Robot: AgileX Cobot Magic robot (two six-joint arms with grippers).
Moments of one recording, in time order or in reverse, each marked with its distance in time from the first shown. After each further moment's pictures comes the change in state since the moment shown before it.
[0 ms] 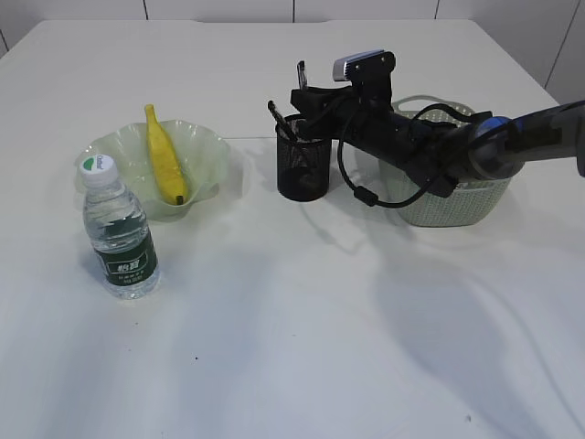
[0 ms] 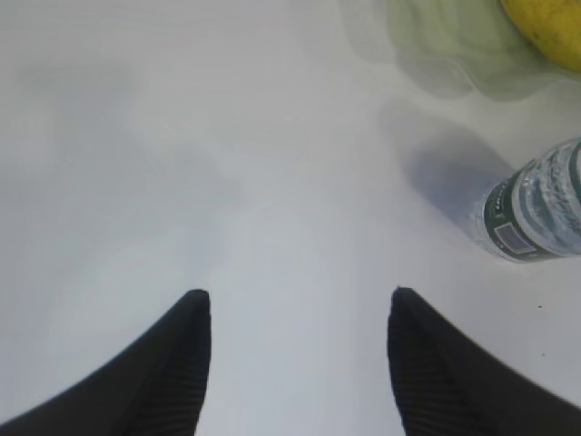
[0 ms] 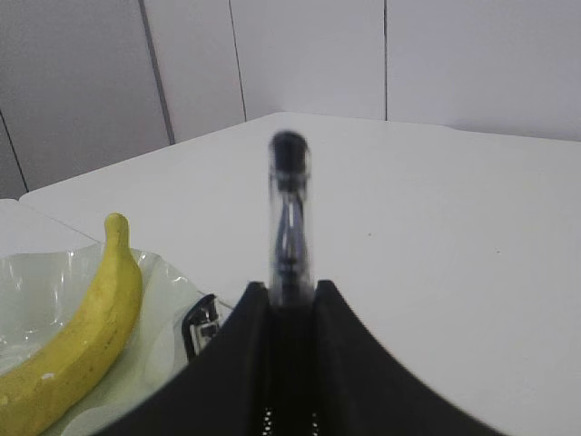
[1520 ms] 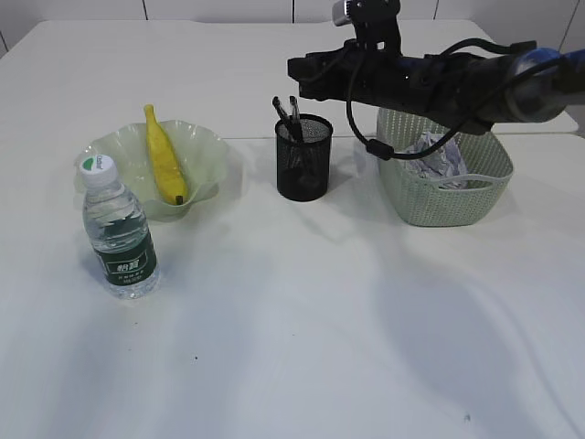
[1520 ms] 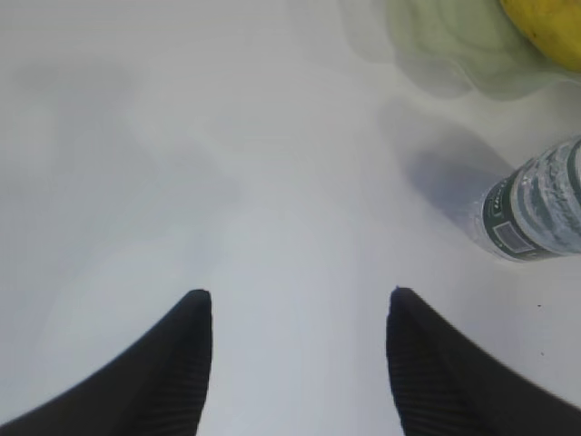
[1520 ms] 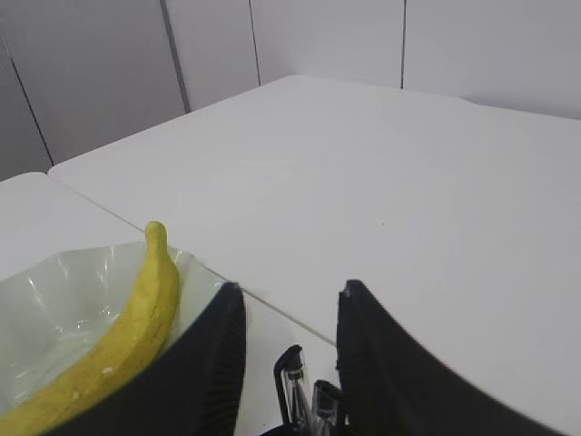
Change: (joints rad) left arm 0.000 0.000 0.000 0.000 -0.001 0.000; right arm 0.000 -0.178 0.000 -0.339 0.207 0.343
